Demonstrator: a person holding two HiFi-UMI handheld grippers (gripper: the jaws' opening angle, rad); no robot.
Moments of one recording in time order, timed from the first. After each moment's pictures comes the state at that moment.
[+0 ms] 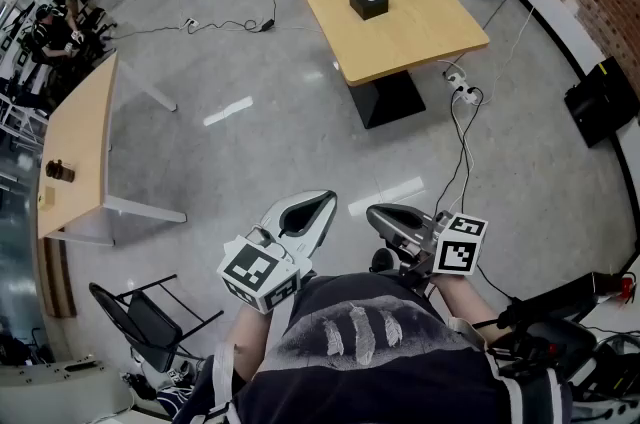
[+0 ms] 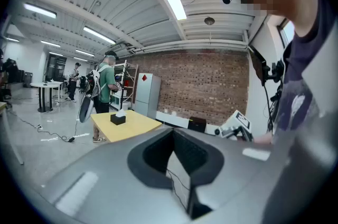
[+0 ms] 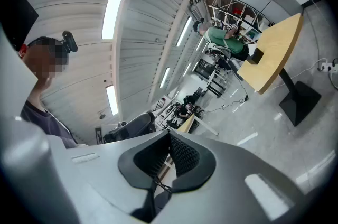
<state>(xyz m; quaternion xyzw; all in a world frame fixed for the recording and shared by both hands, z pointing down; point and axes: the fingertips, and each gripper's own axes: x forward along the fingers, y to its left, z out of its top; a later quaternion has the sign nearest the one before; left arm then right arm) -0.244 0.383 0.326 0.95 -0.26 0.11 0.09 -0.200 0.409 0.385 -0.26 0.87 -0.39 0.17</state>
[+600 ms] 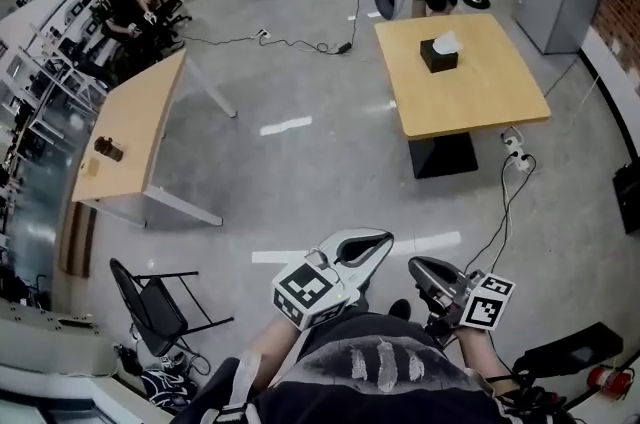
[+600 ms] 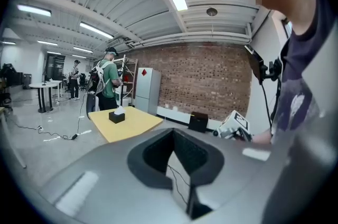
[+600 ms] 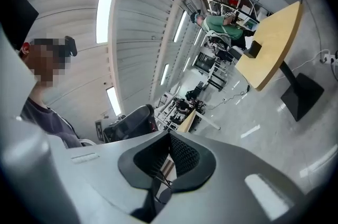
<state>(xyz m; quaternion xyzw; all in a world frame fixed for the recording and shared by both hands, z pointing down) -0.195 0.354 0.328 0.95 -0.25 0.14 0.09 -0.166 0.389 0.398 -0.24 0.86 -0.43 0.16</state>
